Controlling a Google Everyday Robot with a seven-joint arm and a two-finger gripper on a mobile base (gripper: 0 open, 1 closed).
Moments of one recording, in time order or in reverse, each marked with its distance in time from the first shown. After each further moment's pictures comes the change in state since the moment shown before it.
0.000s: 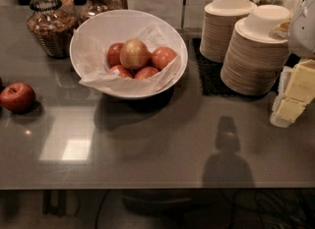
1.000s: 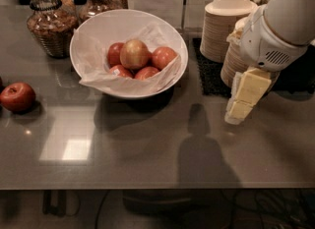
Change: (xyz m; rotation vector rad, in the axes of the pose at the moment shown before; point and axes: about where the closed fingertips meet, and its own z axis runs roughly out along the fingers) arm -0.059 -0.009 0.050 0.012 -0.115 -0.084
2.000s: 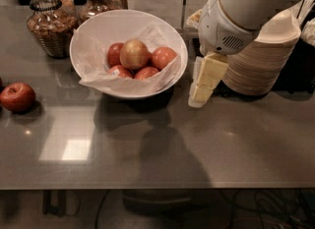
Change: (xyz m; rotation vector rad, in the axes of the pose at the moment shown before) arm -0.082 -0.020 0.010 0.038 -0.123 -0.151
